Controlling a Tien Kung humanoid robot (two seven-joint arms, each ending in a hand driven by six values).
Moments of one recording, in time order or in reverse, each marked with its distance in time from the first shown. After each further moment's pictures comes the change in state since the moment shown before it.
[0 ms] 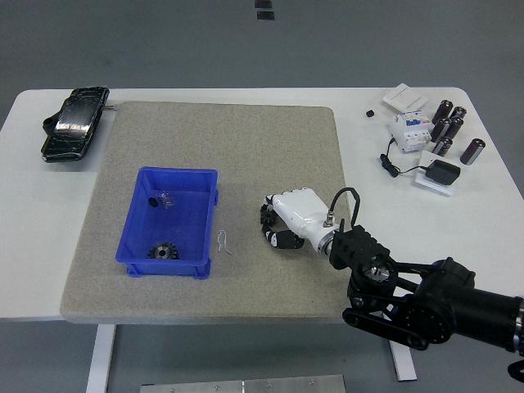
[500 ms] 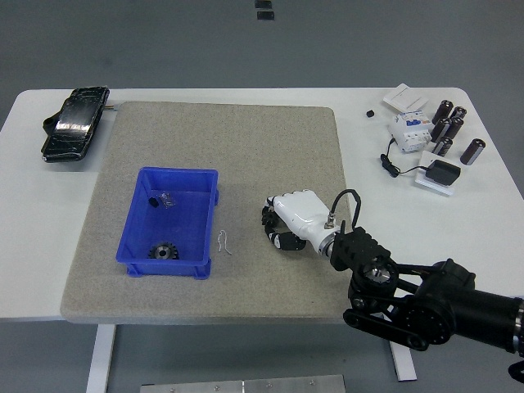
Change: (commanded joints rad) left arm 0.000 0.000 0.003 0.001 -0.005 0.001 -0.004; right arm -0.001 -0.002 -0.004 0.002 0.009 -0.016 0.009
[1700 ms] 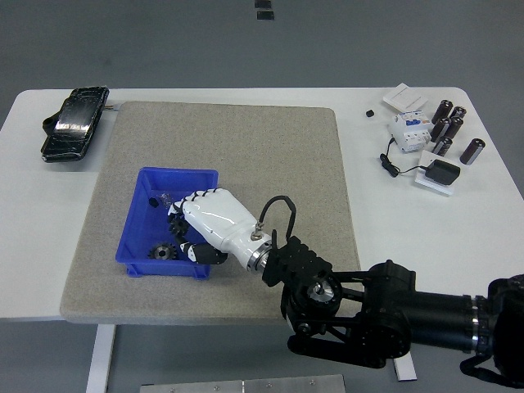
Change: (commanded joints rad) left arm 0.000 -0.001 -0.008 -0.002 0.012 0.000 0.007; right arm 0.068 0.185 -0.055 0.142 -0.073 -0.073 -0.036
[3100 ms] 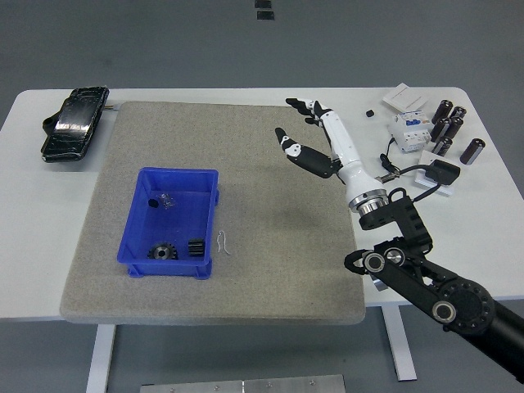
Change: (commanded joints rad) left arm 0.029 -0.007 0.012 0.005 -0.015 -0.004 -0.009; right arm -0.347 -0.204 0.698 0.111 0.650 -0.105 0.512
